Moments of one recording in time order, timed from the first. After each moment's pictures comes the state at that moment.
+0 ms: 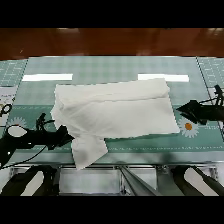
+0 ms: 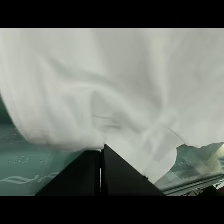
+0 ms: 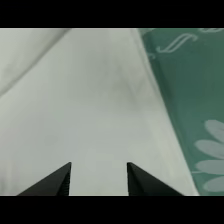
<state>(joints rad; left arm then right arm) 0.17 -0.85 0.24 0.79 -1.07 -1.53 -0.58 -1.05 0.67 -0.87 1.16 1.28</state>
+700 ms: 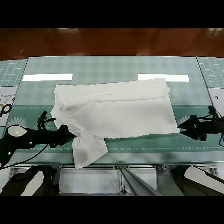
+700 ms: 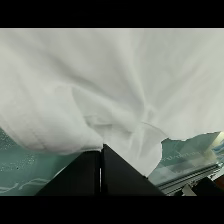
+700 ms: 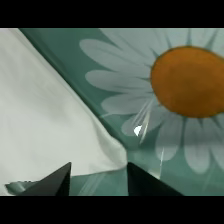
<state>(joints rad) 0.16 -0.85 0.24 0.72 -1.06 -1.45 -0.70 -1.27 0.62 -1.01 1.31 1.30</state>
